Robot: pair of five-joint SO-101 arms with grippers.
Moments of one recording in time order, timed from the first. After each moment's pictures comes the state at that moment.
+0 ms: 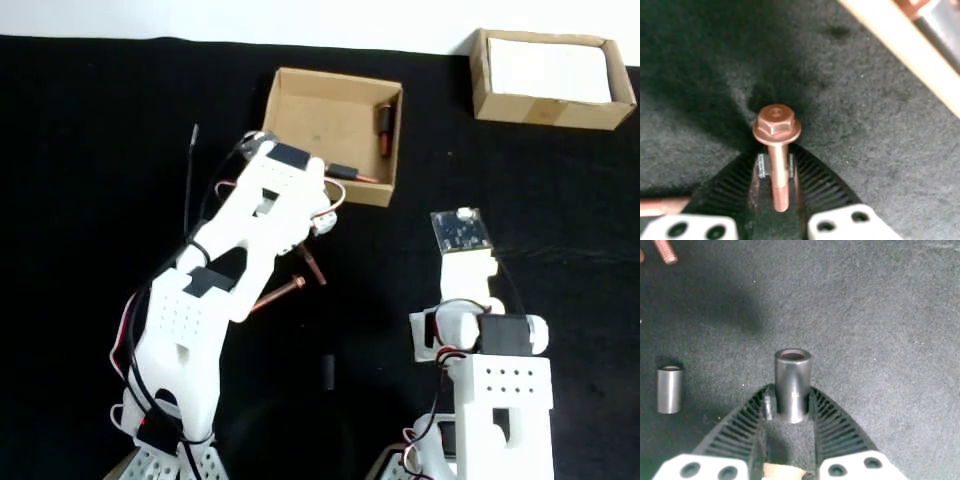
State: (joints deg) left arm 15.2 42.5 -23.1 80.0 55.3; right arm -5.5 -56.4 56.1 80.0 10.2
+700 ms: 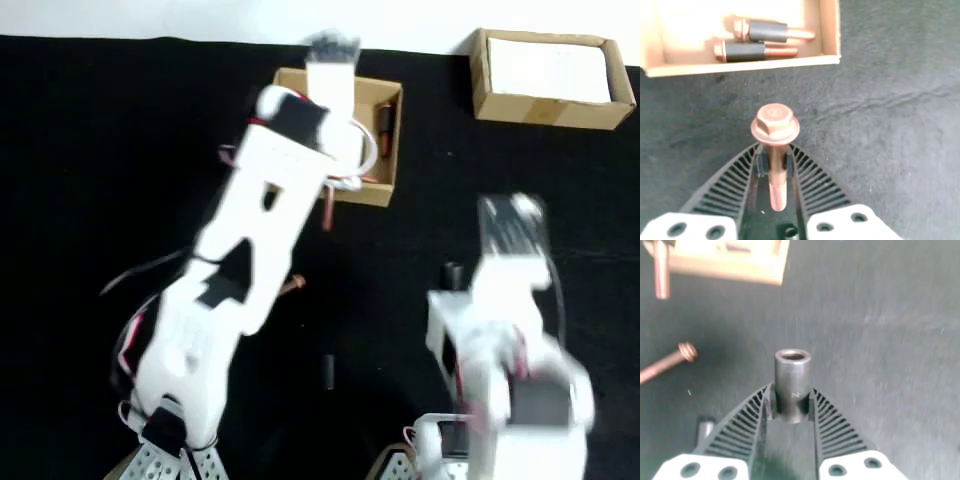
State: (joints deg) left arm 22.1 34.6 -63.4 101.1 19.6; right arm -5.5 -73.9 41.1 86.4 3.1
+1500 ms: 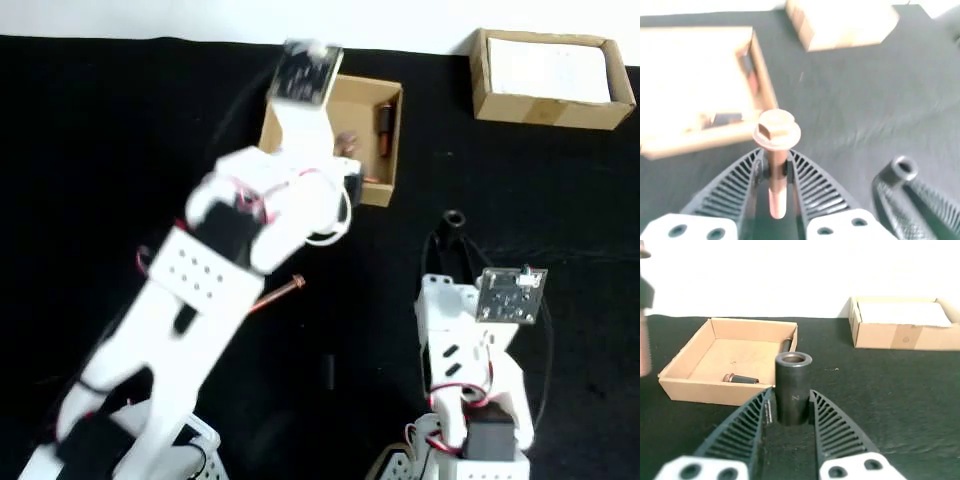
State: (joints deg) left arm 27.4 -24.2 15.8 44.7 16.6; right arm -5.5 -104.5 84.5 39.4 -0.6
